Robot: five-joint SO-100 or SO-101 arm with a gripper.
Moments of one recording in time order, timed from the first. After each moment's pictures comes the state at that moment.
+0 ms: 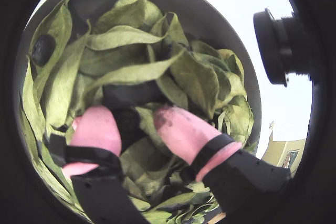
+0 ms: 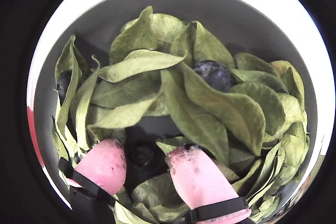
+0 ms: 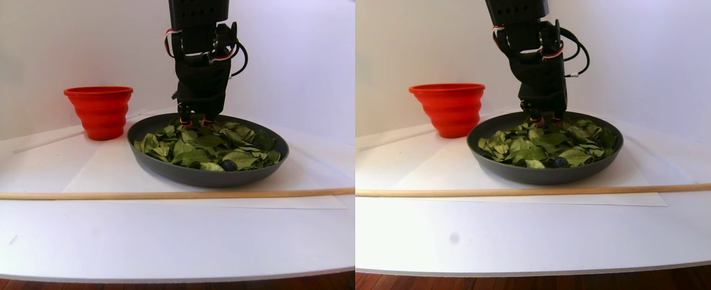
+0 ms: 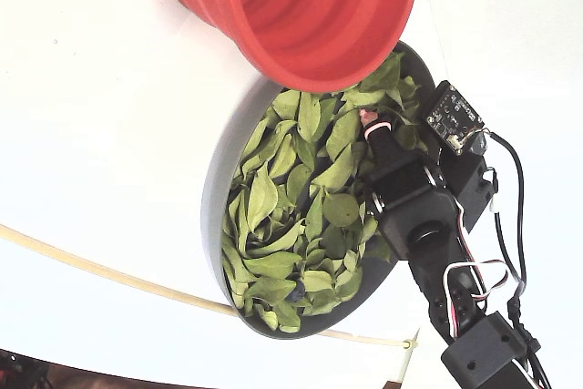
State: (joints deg) arm 14.6 64.9 99.8 -23.0 -91.5
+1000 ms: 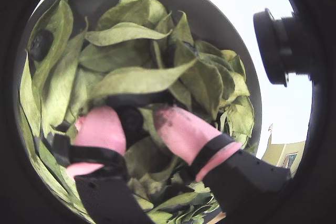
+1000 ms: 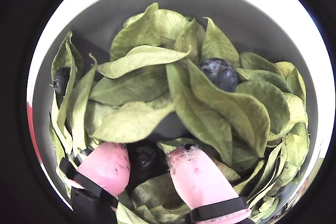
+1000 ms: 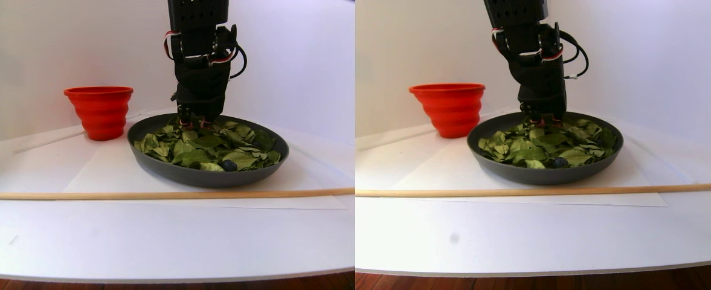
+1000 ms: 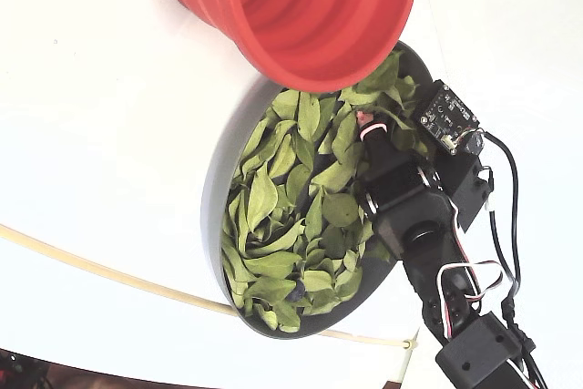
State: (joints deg) arm 14.6 63.8 100.8 -24.1 -93.0
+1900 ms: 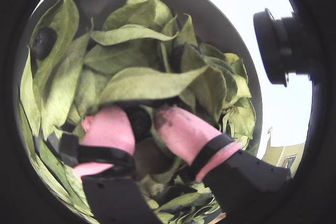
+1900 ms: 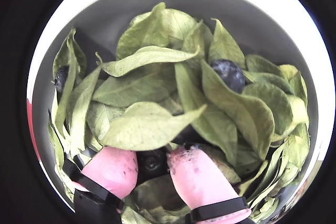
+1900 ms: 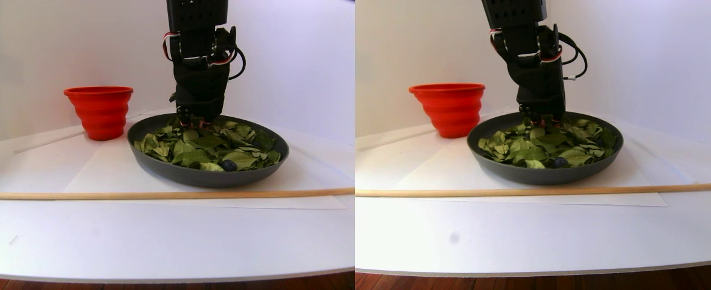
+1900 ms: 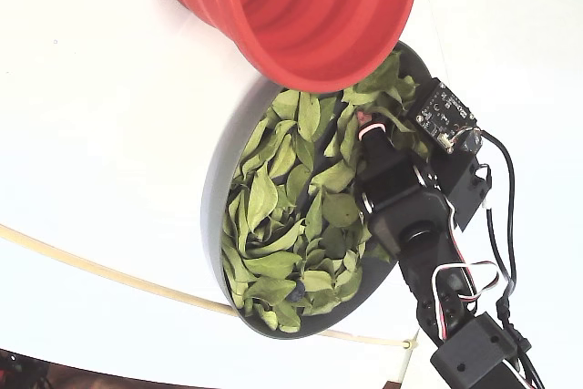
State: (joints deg) arm 14.6 63.8 102.3 -24.1 -94.0
